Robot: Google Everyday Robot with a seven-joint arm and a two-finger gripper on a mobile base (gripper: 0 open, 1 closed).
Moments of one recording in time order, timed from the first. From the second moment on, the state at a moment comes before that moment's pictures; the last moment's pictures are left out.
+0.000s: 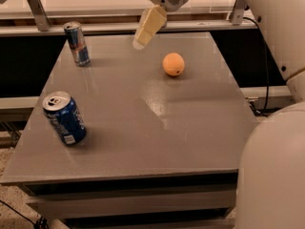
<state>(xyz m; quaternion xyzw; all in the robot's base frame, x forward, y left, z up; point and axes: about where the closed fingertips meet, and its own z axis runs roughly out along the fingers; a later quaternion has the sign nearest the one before) 0.674 0.033 1.001 -0.69 0.61 0.14 0.37</state>
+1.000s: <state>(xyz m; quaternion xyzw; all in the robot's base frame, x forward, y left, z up) 0.719 0.077 0.977 -0.66 0.59 0.15 0.43</state>
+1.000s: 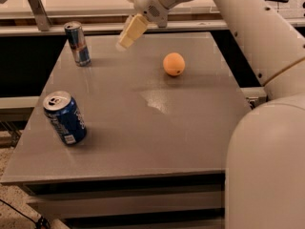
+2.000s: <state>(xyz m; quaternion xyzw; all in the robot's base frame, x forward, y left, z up) 0.763 0.168 0.917 -0.60 0.59 0.26 0.47</state>
